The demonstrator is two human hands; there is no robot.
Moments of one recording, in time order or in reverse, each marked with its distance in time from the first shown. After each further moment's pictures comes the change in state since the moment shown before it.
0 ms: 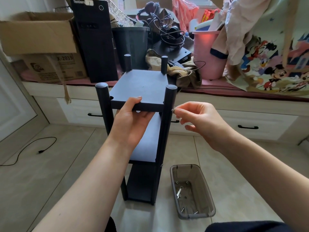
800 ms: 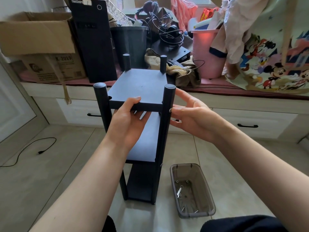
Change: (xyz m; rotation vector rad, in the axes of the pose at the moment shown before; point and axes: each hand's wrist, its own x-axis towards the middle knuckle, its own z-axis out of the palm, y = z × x) left_hand 0.002 0.003 -0.009 0.078 0.044 -0.014; right_hand 0.024 0.005 -0.001 0.507 -0.369 0.069
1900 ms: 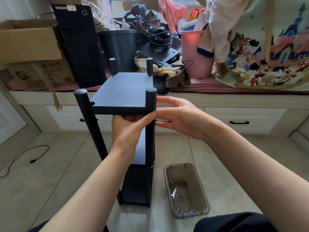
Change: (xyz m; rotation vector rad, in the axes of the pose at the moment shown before) left_hand -0.014 -0.041 0.021 0.593 0.086 0.307; right_hand 0.000 -0.006 -0.013 -0.064 0.054 0.047
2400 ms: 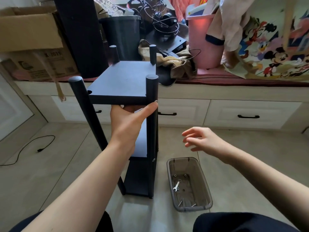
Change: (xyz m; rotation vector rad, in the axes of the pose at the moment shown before) left_hand 0.005 -0.008 0.000 0.069 0.081 -0.018; right_hand -0.037 0.089 -0.076 -0.647 0.224 0.167
